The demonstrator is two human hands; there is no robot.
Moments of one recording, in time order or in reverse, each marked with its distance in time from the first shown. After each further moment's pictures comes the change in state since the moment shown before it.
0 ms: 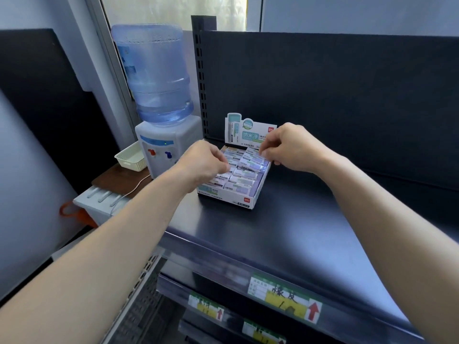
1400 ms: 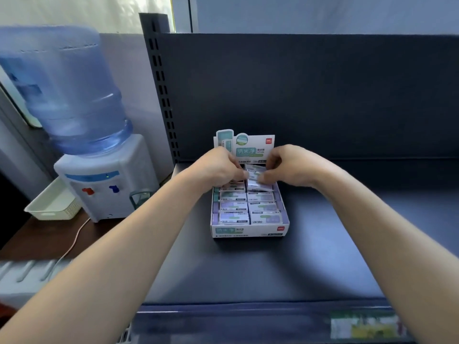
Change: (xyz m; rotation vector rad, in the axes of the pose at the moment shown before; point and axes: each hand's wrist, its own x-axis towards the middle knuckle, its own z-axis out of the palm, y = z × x) left_hand 0.101 0.003 -0.005 0.170 -0.463 0.289; right_hand 0.027 -0.013 0.033 -0.047 0.035 0.551
